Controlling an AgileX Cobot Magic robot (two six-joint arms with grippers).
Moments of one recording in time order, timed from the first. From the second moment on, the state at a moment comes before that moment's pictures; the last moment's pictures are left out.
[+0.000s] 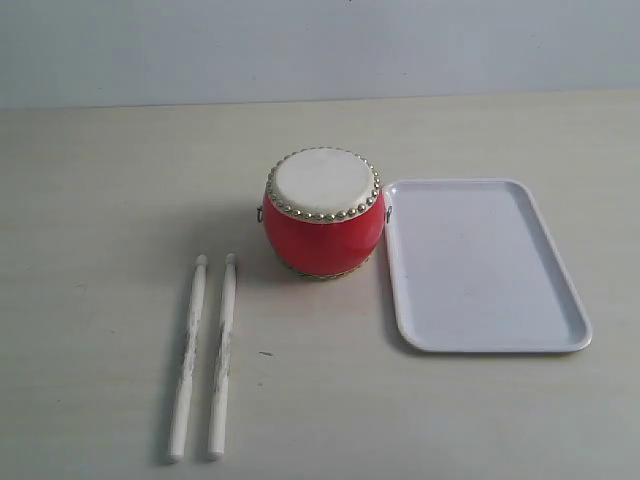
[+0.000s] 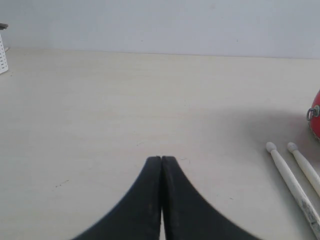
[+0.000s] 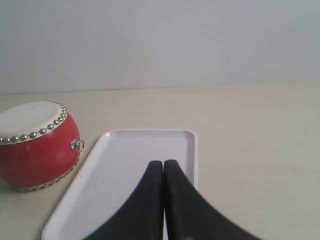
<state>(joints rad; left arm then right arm) -0.03 0.01 0.00 -0.06 0.36 -0.01 0.03 0.01 -0.01 0.00 0.27 0.06</state>
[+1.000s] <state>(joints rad) -0.03 0.01 0.00 -0.48 0.09 0.00 0.03 0.01 -0.01 0.00 0.27 0.06</state>
